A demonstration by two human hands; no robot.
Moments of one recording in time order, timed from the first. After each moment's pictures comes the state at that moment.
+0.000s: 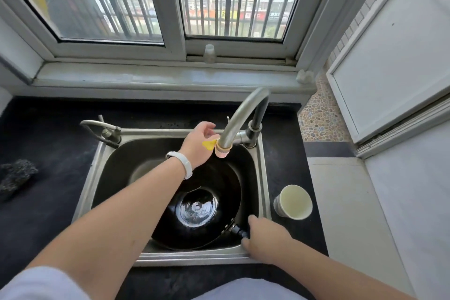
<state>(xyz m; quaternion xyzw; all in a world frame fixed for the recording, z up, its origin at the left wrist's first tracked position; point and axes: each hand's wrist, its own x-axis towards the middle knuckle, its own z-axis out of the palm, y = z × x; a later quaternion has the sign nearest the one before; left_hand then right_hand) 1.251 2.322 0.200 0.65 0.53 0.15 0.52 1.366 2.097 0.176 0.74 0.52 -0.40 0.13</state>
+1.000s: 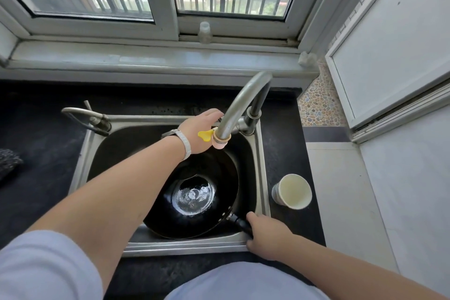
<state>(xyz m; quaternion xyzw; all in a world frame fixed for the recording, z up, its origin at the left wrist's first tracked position) 1.257 2.353 0.169 0.87 0.39 0.03 0.29 1.376 2.080 0.151 0.70 0.55 -0.42 0.16</state>
